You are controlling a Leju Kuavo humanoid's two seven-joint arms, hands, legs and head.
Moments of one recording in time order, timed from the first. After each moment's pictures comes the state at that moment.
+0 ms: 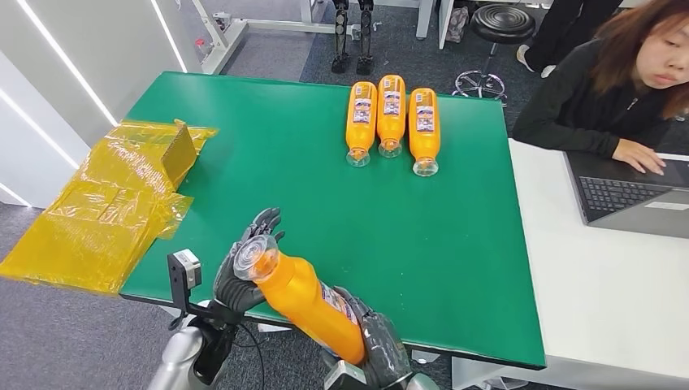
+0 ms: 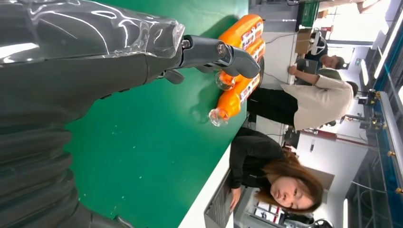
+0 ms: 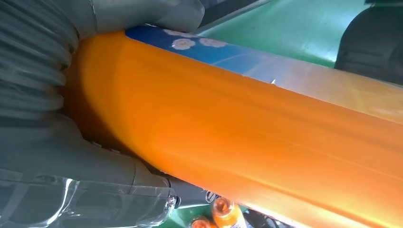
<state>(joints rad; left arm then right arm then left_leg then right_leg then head) -0.06 -0.07 -0.15 -1.22 0.12 -0.39 -0.44 -0.03 -0.04 0.61 -1.37 0.69 -0.32 -0.37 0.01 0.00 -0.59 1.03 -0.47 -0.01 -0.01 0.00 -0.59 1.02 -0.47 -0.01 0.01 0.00</state>
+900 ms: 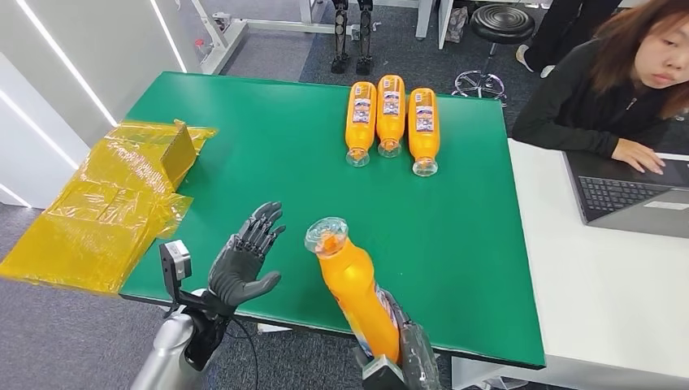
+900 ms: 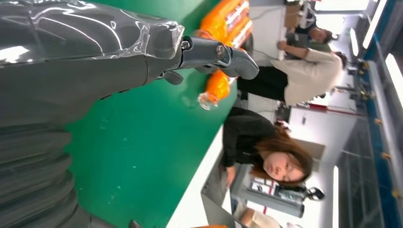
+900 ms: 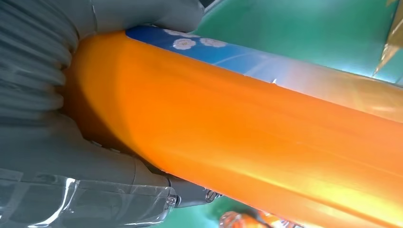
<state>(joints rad) -0.13 -0.01 -0.15 -1.18 0.18 -0.50 -0.44 0.09 -0.07 0.51 -1.41 0.61 -0.45 -0.38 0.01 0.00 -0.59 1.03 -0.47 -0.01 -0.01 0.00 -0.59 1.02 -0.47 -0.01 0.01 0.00</state>
